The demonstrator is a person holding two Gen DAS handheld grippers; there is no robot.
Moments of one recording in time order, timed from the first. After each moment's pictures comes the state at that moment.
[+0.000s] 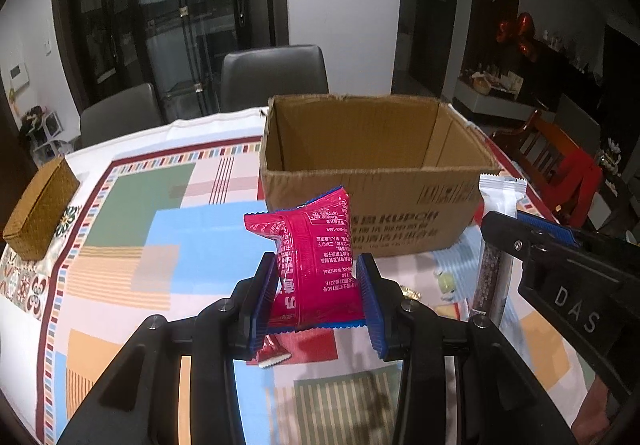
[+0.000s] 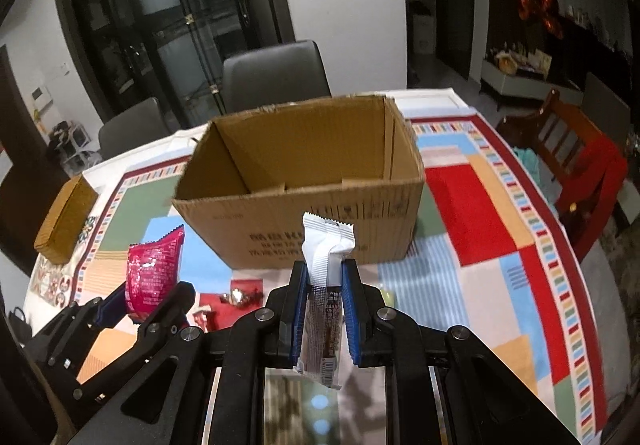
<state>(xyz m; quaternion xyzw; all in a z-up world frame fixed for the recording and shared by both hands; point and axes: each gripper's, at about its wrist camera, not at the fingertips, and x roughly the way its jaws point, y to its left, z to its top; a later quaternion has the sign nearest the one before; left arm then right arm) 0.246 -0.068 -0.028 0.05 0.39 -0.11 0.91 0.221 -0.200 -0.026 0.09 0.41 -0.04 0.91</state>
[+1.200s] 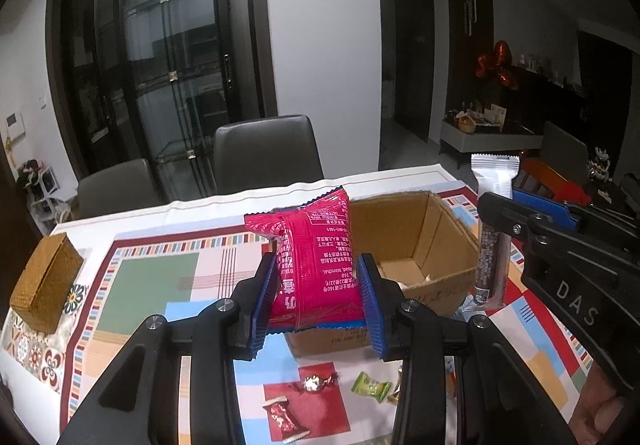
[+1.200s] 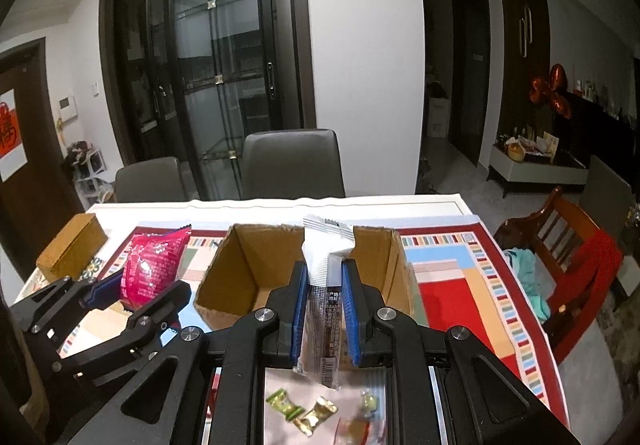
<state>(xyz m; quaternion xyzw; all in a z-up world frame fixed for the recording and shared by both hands) 0.278 -0.073 0.028 0.07 0.29 -0.14 0.94 0.242 -0.202 0.040 0.03 0.28 -0.02 0.96</state>
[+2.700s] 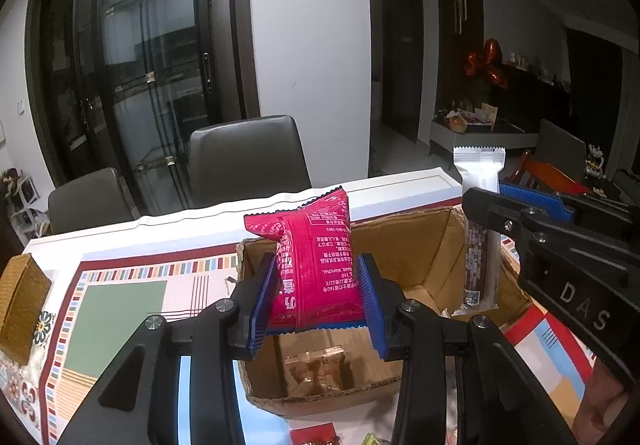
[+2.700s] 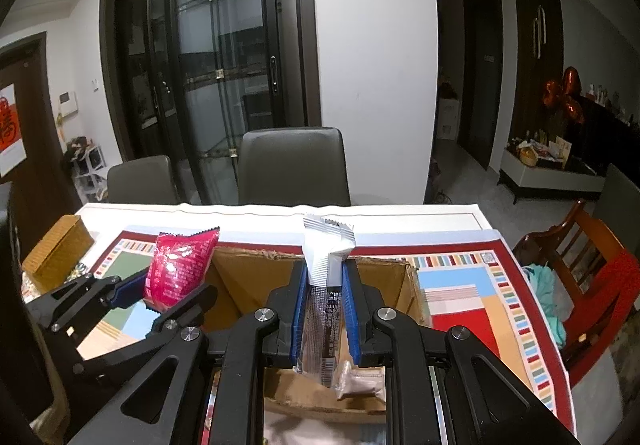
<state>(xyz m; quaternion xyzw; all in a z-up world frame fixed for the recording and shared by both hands) 0.364 -0.092 0.000 0.07 0.28 -0.17 0.94 0.319 -0.213 0.013 0.02 0.28 0.00 0.96</state>
